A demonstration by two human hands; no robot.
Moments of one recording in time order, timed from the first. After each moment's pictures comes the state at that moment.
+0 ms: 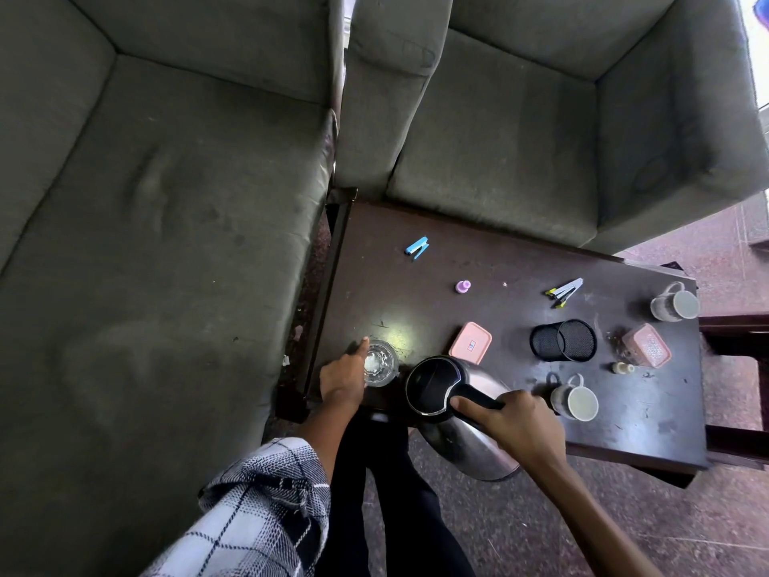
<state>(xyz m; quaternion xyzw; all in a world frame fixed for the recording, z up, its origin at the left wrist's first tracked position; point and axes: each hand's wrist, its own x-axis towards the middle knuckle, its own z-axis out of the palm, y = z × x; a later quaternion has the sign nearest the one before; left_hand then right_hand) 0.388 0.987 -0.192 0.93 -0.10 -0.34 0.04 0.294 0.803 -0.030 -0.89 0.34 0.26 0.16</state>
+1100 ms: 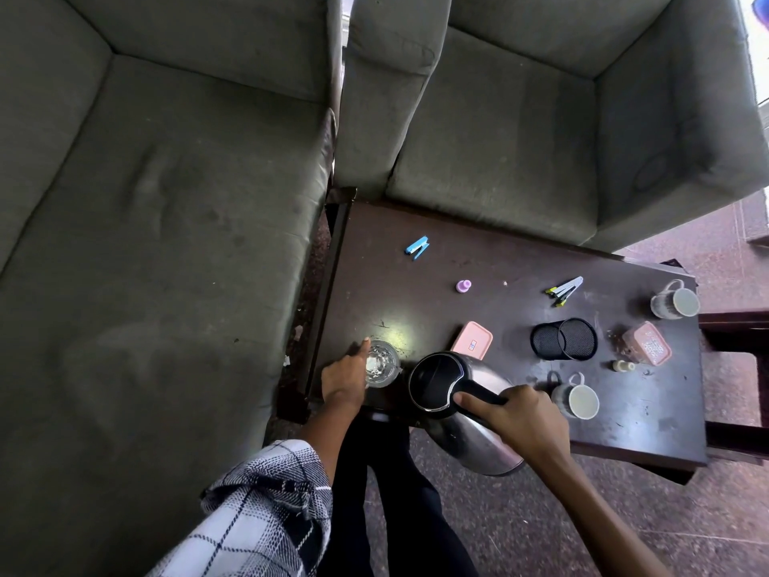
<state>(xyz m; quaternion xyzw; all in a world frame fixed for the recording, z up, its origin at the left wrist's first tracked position) 0.388 0.989 -0.192 0.93 -0.11 -0.34 0.04 0.300 0.801 -0.029 -0.89 0.34 0.26 0.15</state>
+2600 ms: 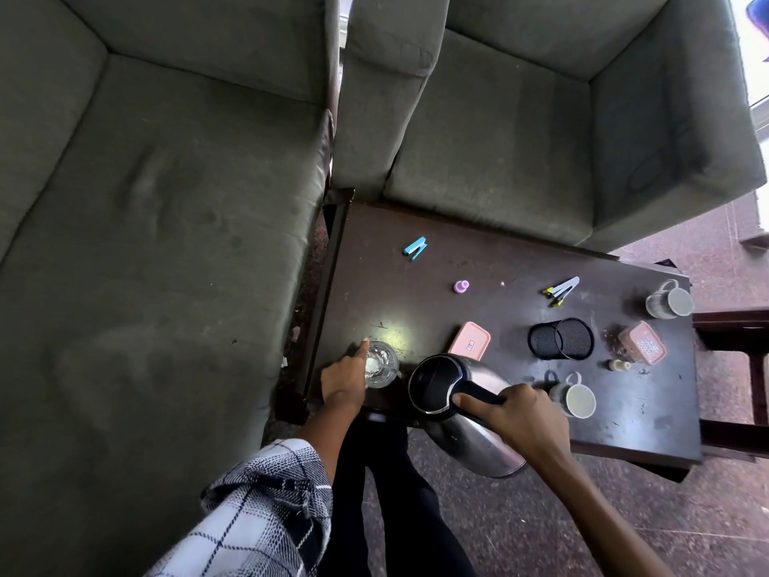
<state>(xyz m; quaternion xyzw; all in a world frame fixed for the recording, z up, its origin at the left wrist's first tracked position) 0.387 0.988 -0.193 0.93 -0.12 -0.34 0.03 0.301 0.801 -0.027 -0.90 0.34 0.26 0.13</state>
